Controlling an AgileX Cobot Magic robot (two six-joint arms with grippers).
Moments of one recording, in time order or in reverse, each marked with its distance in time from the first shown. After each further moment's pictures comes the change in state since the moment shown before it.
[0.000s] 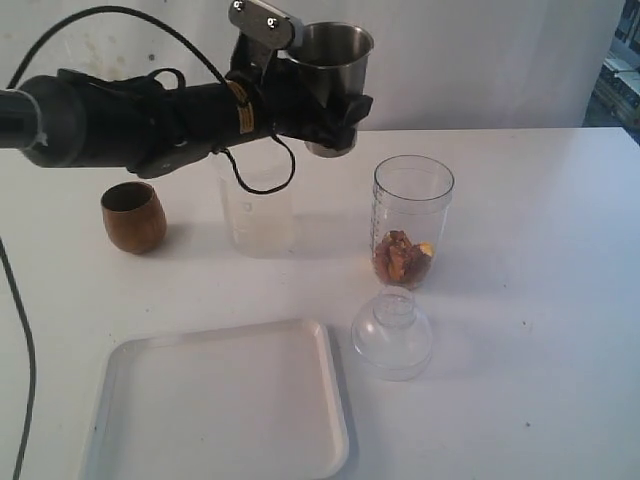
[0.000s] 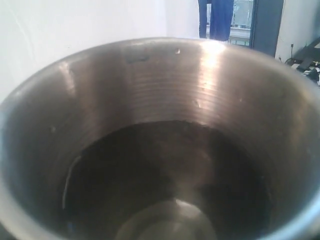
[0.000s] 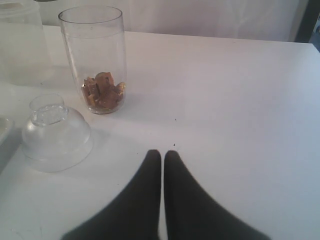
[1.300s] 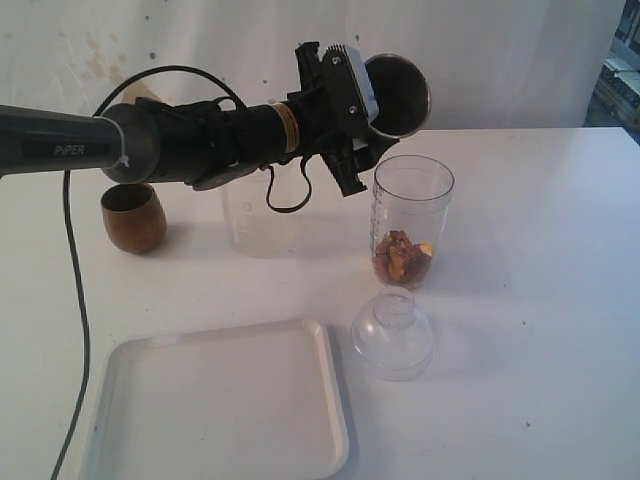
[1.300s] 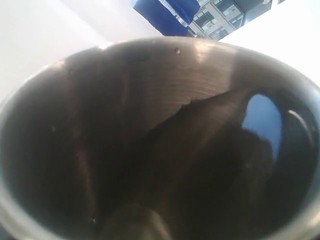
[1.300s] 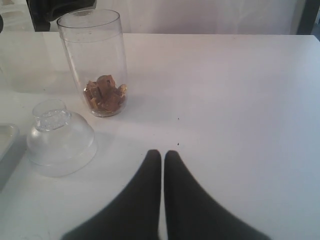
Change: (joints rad) left arm -0.040 0.176 -0.179 0.052 -0.032 0.714; right arm 0.000 0.000 0.000 -0.001 0.000 0.053
